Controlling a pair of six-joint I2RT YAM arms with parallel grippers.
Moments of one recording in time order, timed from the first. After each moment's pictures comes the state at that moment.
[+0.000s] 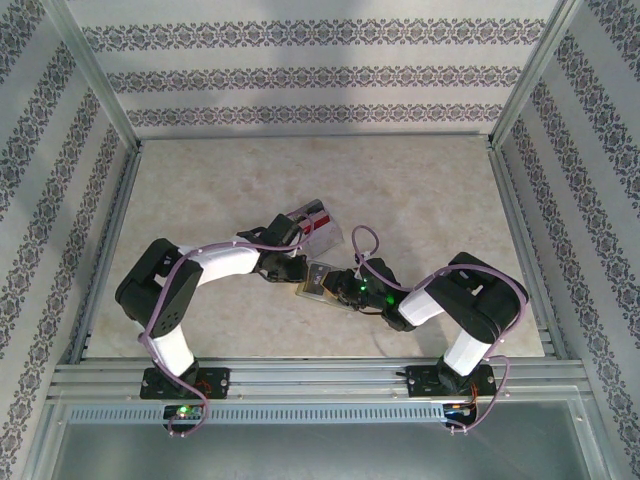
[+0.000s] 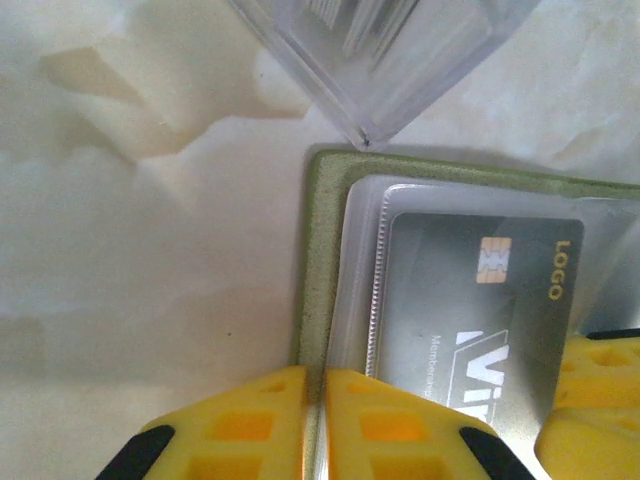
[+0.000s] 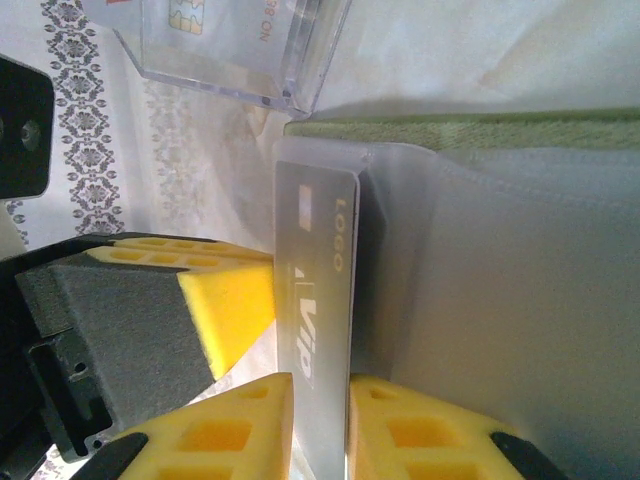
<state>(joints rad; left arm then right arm) -0.60 1.74 0.96 -0.37 0.28 -0.55 0.73 1.69 0.33 0.86 -0.29 1.34</state>
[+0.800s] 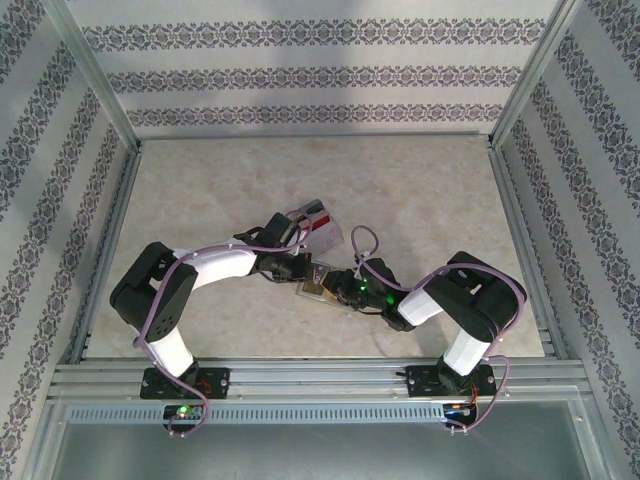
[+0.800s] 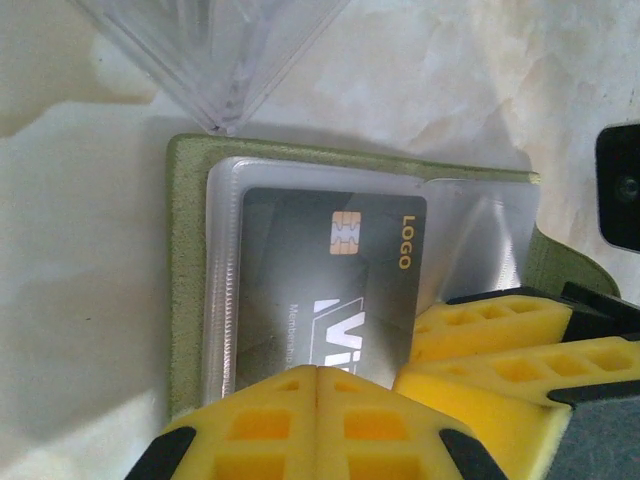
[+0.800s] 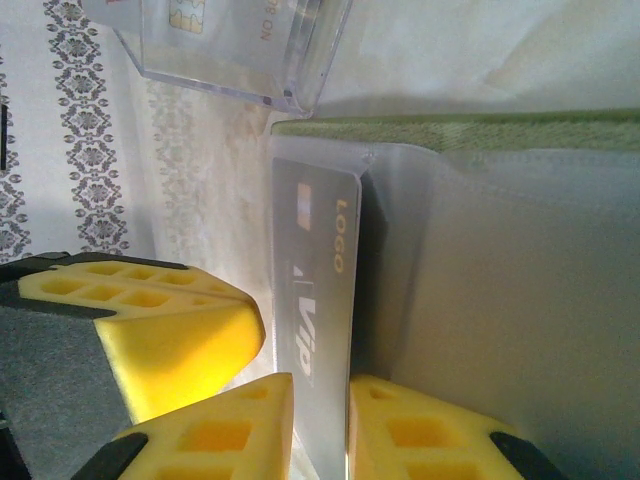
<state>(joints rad) -0.60 1.71 0.93 -0.28 0.42 -0.61 0.73 1.71 0.33 0.87 -0.29 1.34</state>
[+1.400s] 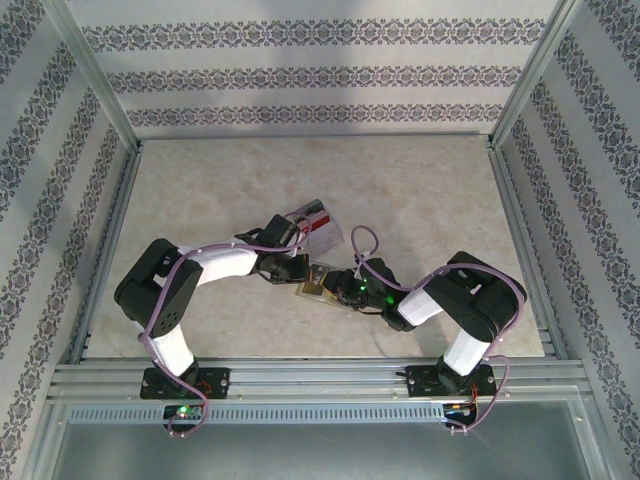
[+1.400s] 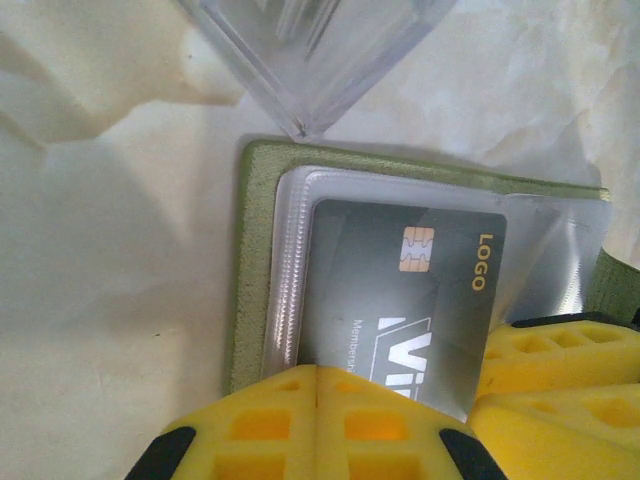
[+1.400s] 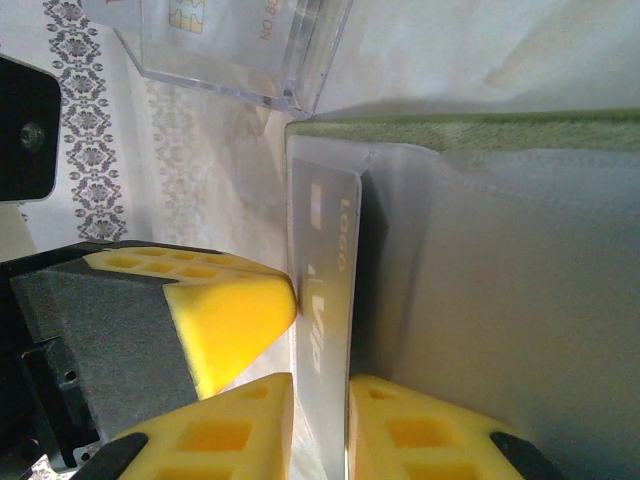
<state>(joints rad) -0.59 1.74 0.92 -0.28 0.38 -0.61 0.73 1.71 0.33 0.87 -0.29 1.34</state>
